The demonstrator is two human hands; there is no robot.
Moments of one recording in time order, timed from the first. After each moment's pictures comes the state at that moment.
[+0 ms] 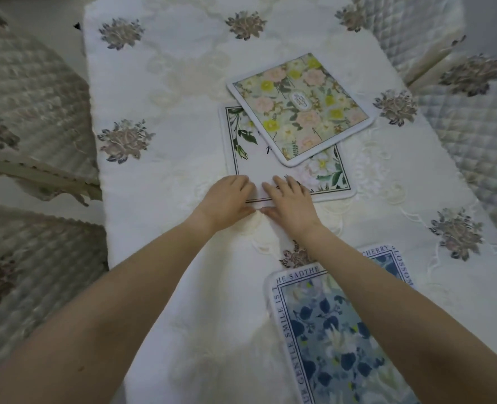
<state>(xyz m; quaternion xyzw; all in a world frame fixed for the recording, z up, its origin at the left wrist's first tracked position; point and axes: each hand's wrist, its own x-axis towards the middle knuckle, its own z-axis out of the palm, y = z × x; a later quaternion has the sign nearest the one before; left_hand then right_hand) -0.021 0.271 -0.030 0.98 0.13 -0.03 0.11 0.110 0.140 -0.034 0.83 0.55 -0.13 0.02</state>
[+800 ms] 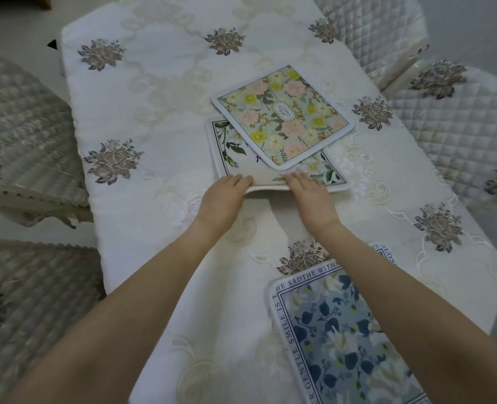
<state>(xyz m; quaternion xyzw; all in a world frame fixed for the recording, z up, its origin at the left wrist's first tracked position) -0.011 0.269 0.000 0.96 0.20 0.08 0.20 0.141 0.122 0.005 0.86 0.51 -0.05 -0.05</state>
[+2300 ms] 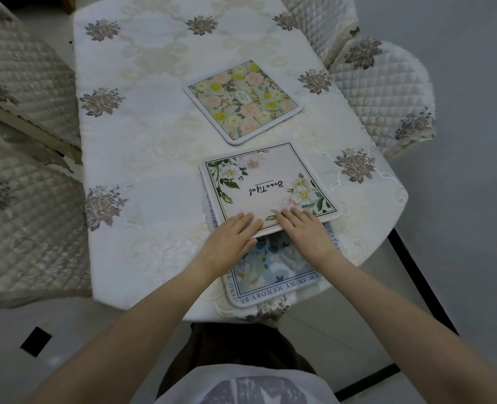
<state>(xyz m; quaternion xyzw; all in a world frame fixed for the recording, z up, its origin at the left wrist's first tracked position) -0.106 -0.056 0.002 0.97 0.14 -0.04 0.18 0.070 -0.196 0.021 0.78 0.62 -0.08 0.07</state>
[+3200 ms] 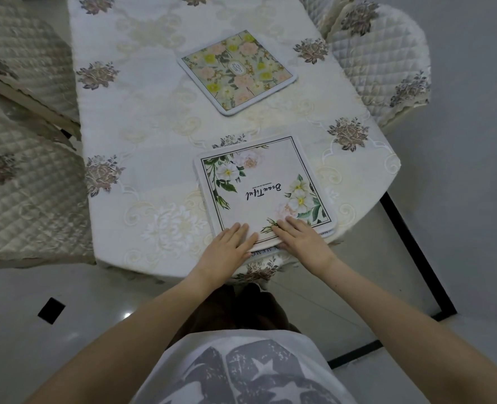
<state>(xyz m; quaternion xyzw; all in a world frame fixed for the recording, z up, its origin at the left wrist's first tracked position) -0.158 -0.146 -0.022 0.98 0.14 -0.11 0.13 0.028 -0.283 0.007 0.74 0.67 -0.06 -0.05</state>
